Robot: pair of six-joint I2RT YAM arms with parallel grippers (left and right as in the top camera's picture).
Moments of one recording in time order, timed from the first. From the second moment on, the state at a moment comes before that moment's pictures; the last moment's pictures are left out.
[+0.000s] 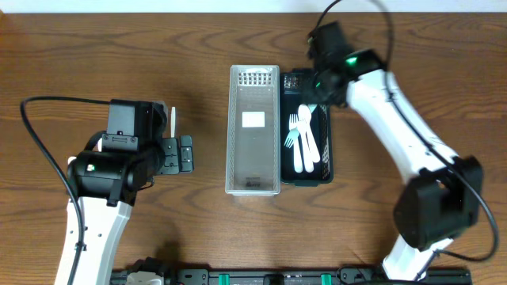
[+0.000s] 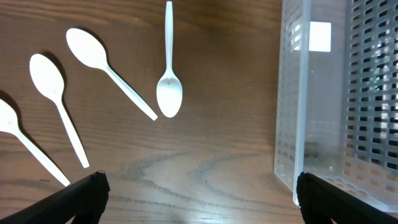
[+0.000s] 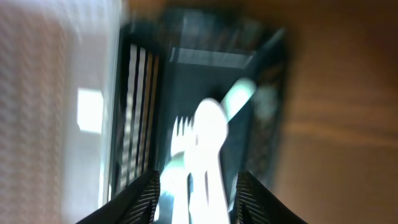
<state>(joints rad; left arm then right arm) -0.13 1.12 1.16 -1.13 0.00 -0.17 0.33 1.88 1.69 -0.96 -0.02 0.33</state>
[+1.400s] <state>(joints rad) -0.01 2.07 1.43 -1.01 0.03 -0.03 -0.18 1.71 1.54 -1.09 0.01 0.30</state>
